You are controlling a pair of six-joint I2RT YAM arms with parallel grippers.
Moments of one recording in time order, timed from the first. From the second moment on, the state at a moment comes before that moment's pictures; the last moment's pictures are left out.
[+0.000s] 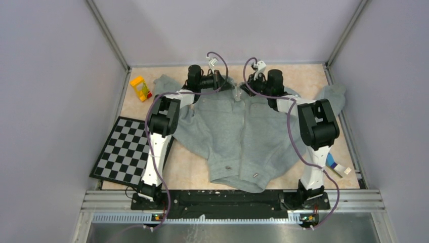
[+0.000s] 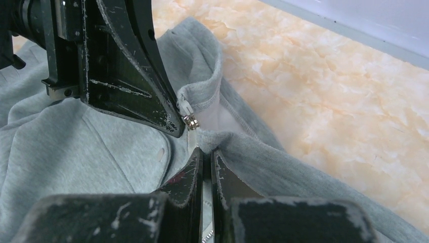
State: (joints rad) left arm -0.31 2.49 1.79 0.63 1.04 -0.68; right arm 0.28 2.01 1.25 0.48 -0.53 0.04
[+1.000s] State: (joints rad) left arm -0.31 2.50 1.80 0.65 1.05 -0.70; right arm 0.29 2.01 1.27 0.44 -0.51 0.02
